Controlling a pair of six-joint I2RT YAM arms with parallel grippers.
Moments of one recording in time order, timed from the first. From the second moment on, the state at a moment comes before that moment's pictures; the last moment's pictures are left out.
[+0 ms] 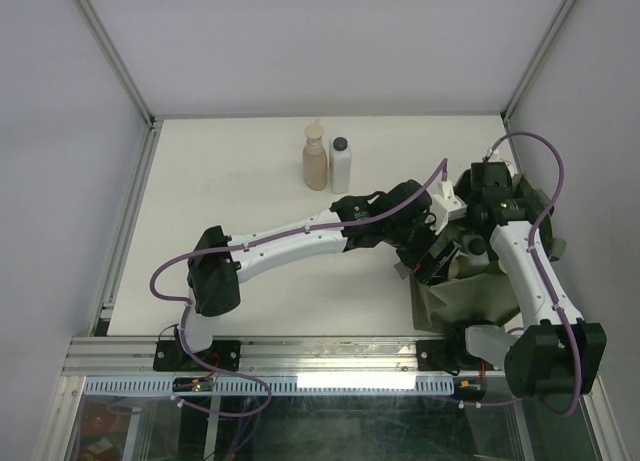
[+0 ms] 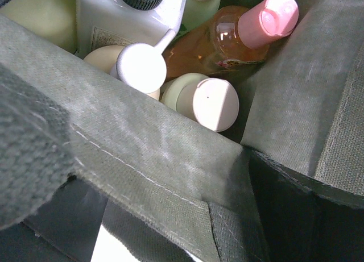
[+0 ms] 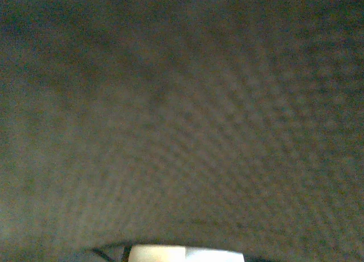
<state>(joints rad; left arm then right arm) -1.18 1.99 1.85 -0.52 0.36 -0.29 0.05 1.14 0.96 -0.75 0.22 0.36</state>
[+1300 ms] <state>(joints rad) -1.18 1.99 1.87 -0.57 0.28 -0.31 0.05 1.13 1.29 -1.11 0.17 0.46</state>
